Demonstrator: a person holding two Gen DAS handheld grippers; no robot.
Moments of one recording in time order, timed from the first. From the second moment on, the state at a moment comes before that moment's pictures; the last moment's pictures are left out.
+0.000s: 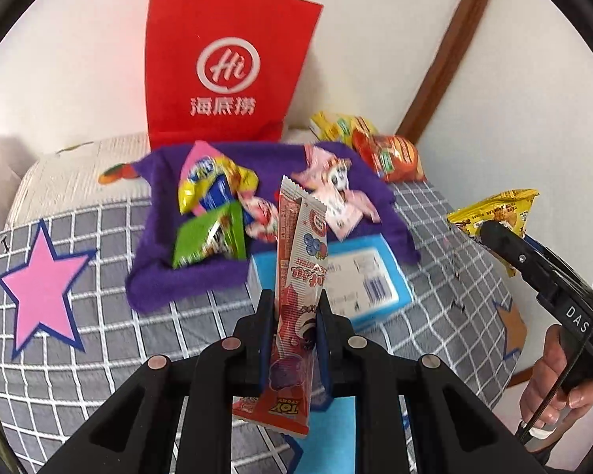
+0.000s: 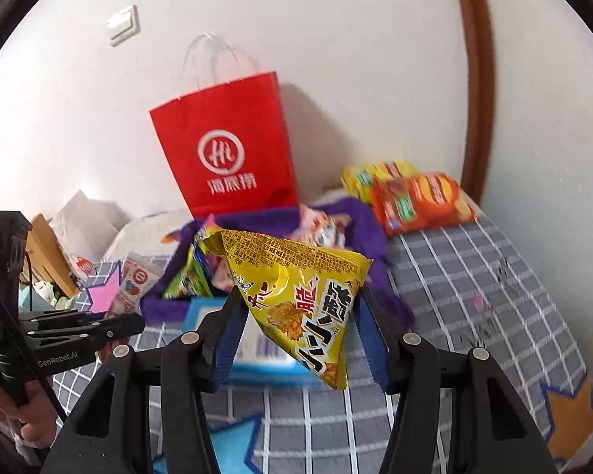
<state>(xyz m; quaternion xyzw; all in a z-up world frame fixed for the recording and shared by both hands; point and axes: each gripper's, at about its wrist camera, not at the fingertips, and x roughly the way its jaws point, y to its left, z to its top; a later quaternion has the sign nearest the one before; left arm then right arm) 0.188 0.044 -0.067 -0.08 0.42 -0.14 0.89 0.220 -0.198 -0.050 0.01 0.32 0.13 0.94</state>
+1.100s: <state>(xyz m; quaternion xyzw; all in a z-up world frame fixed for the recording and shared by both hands) 0.309 0.086 -0.048 -0.17 0.39 -0.08 0.90 0.390 -0.135 -0.047 0.00 0.37 0.18 0.91</state>
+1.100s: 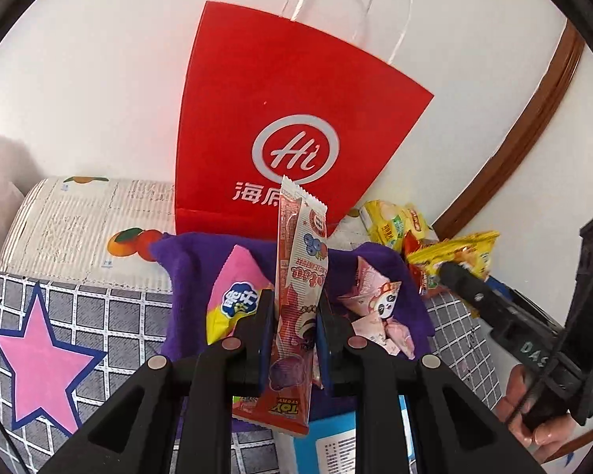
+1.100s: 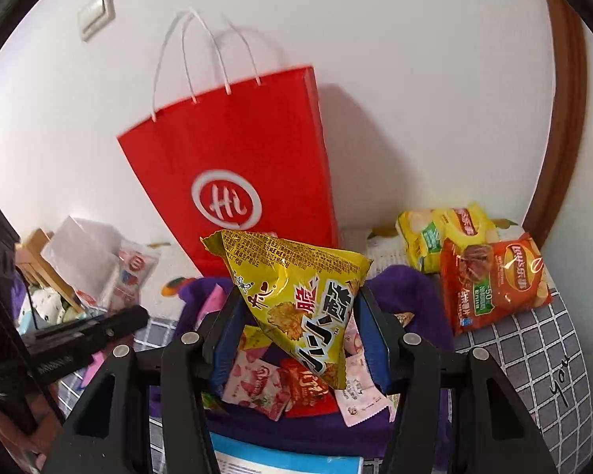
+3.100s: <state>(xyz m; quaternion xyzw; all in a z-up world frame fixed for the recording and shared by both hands) 0.321 0.095 -0.058 -0.19 0.41 -0.09 0.89 0.442 -0.117 -0.156 -0.08 0.52 0.16 0.83</state>
